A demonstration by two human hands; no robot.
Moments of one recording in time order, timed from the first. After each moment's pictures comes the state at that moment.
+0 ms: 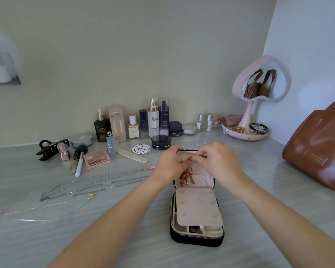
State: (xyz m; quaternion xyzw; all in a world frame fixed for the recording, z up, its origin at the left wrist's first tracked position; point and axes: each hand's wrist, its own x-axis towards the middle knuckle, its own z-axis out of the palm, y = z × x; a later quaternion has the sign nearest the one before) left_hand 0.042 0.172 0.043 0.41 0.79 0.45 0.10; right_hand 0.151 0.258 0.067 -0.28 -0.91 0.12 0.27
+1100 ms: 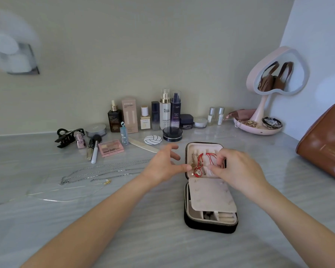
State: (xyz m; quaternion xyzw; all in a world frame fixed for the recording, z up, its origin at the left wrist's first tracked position) left_hand 0.021 0.121 0.025 0.40 0.76 0.47 0.18; right_hand 0.182 0.239 0.050 -0.31 -0.92 0.10 0.23
